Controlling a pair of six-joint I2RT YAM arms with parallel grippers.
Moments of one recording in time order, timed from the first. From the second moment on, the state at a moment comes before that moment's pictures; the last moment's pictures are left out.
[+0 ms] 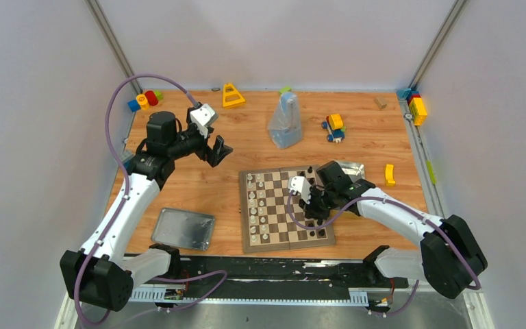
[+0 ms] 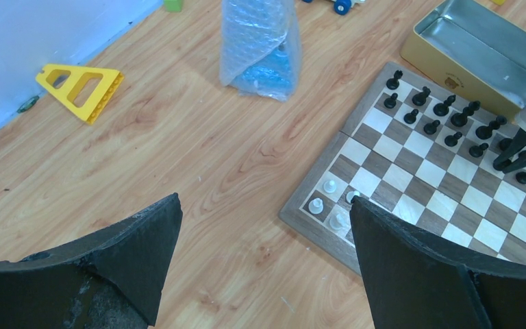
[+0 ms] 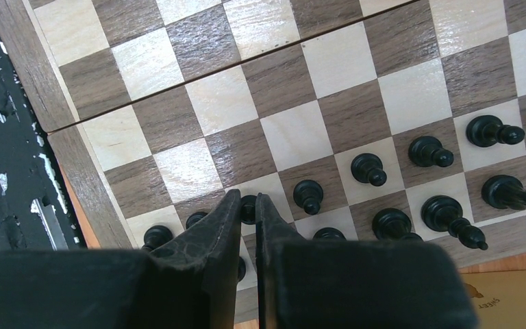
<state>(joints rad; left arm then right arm) -0.23 1.10 1.01 -0.30 0.57 0.28 0.62 1.24 0.66 -0.47 -0.46 -0.60</state>
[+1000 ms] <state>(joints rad) -0.23 1.10 1.01 -0.30 0.58 0.28 0.61 1.20 0.65 -0.48 -0.46 -0.59</state>
